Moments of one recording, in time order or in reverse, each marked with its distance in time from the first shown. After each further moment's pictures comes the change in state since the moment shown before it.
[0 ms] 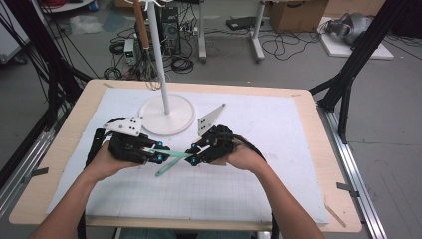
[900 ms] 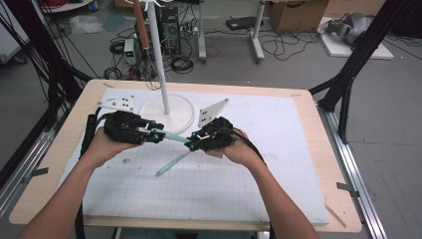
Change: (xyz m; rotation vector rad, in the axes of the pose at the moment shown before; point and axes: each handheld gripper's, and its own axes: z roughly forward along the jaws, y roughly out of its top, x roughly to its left) left arm 0.028 0.014 -0.019 -0.051 0.130 -0.139; right arm -0.014 0.003 -0.004 -0.050 -0.189 -0.028
